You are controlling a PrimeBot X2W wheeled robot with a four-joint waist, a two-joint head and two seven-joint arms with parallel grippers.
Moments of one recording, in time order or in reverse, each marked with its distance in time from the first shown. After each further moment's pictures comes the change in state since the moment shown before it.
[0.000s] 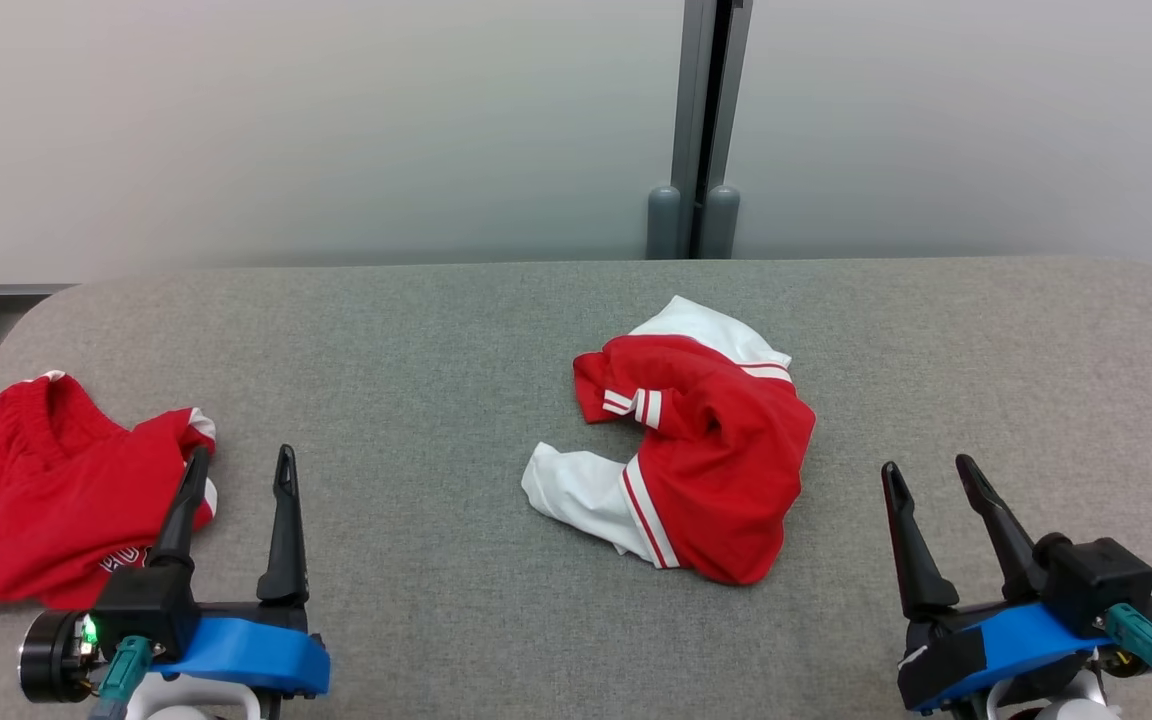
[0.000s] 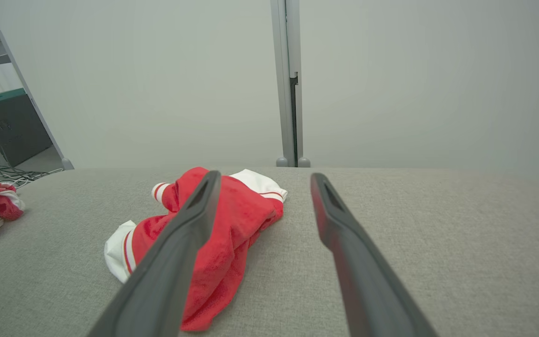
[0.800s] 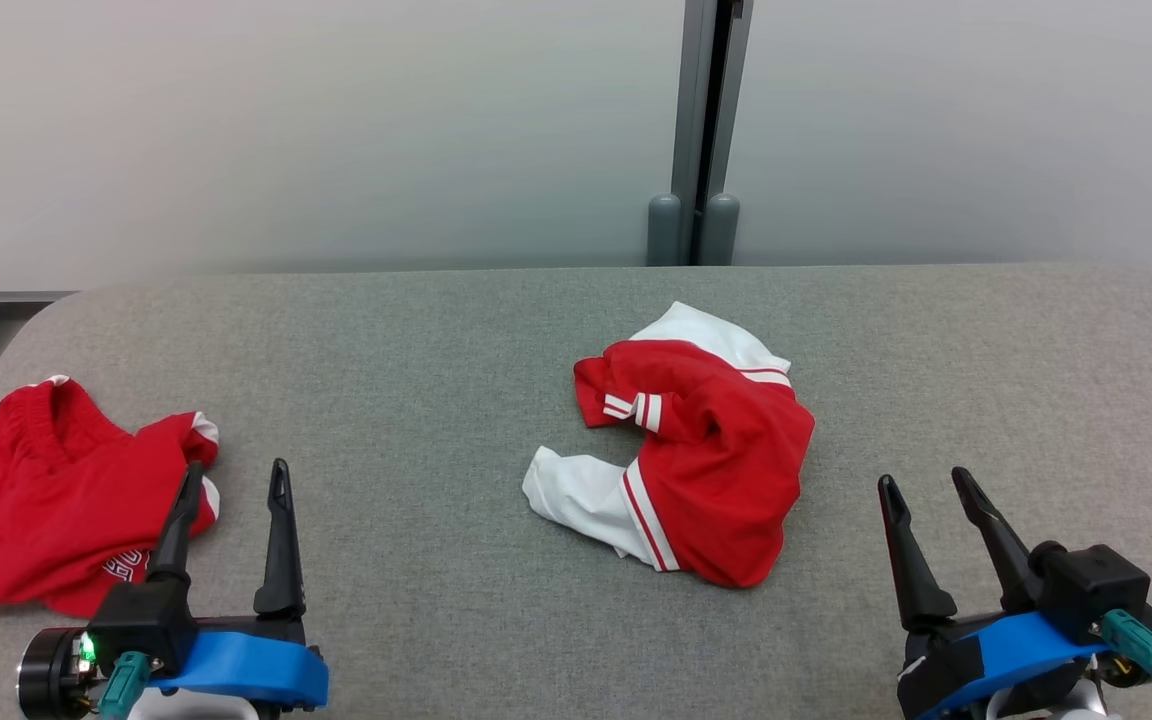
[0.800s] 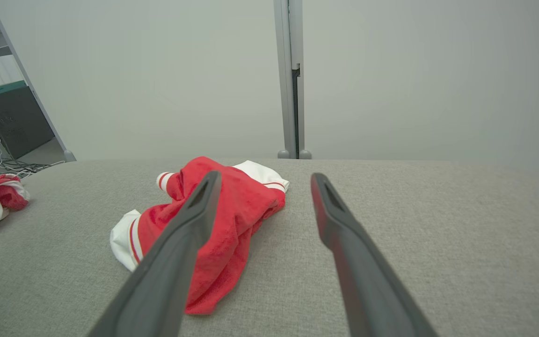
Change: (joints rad) left arm 0.035 -0.033 0.045 -0.004 0.029 -0.011 0.000; right arm 0.026 0.000 0.004 -0.016 -0.001 0.000 0.029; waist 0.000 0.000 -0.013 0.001
